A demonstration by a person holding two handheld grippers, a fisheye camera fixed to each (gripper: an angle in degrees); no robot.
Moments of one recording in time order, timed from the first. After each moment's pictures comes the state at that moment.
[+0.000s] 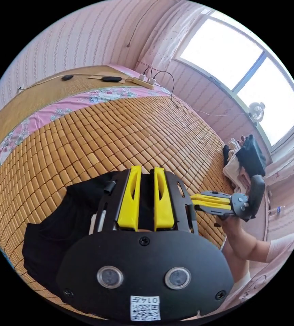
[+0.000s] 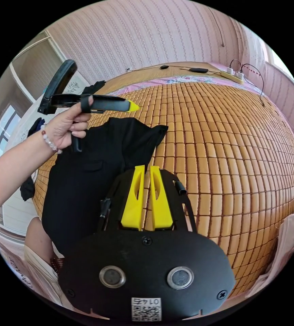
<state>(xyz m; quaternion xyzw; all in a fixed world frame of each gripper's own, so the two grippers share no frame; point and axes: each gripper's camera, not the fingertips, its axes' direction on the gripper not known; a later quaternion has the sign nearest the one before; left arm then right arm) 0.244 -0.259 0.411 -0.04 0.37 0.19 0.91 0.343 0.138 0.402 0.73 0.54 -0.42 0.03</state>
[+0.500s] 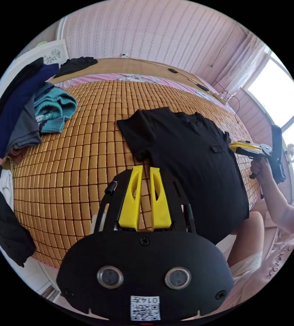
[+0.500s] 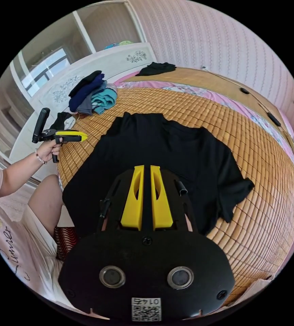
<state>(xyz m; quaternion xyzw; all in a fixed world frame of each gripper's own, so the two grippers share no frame) -0.185 0.013 0.358 -0.09 0.21 -0.05 0.97 0.228 -0.093 0.564 0.50 0.74 -0.45 0.06</state>
